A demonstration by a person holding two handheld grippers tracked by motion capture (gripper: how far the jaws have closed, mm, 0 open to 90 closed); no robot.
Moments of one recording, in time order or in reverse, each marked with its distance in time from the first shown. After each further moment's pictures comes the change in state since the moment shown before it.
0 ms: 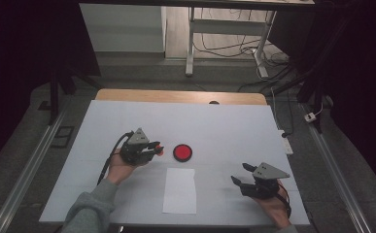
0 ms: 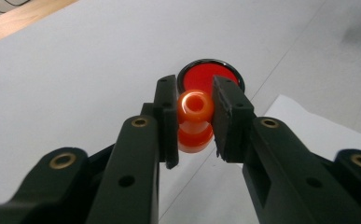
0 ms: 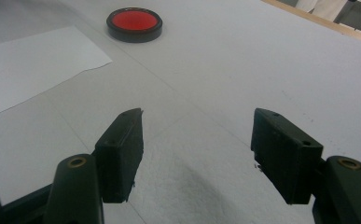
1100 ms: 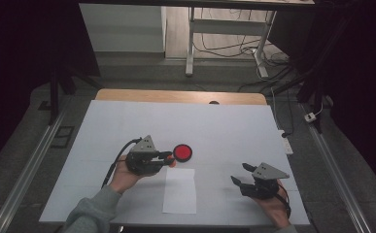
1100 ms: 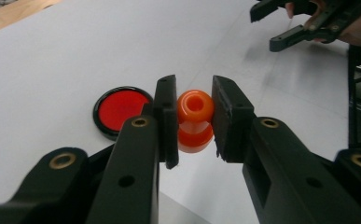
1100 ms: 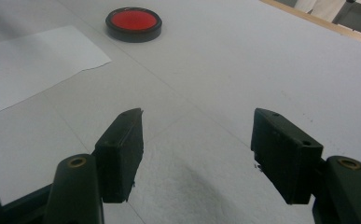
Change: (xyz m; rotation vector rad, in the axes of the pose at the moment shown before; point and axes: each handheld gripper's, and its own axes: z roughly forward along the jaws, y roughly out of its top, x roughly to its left) left arm -0.045 0.017 -0.014 -0.046 -0.204 0.060; right arm 0.001 0.000 0.000 0.000 -0.006 -0.005
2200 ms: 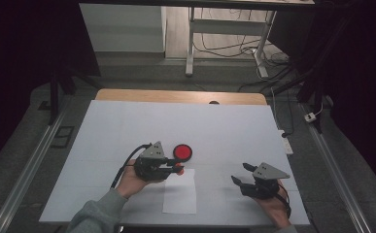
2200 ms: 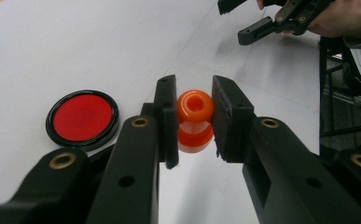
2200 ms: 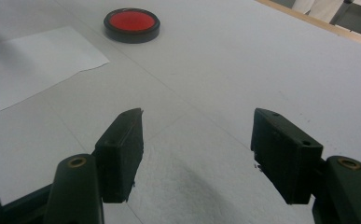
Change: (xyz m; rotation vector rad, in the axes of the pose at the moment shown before) left arm -0.016 0.003 0.015 0.025 -0.060 0.022; right arm -0.001 0.000 -0.001 0.000 -0.006 0.001
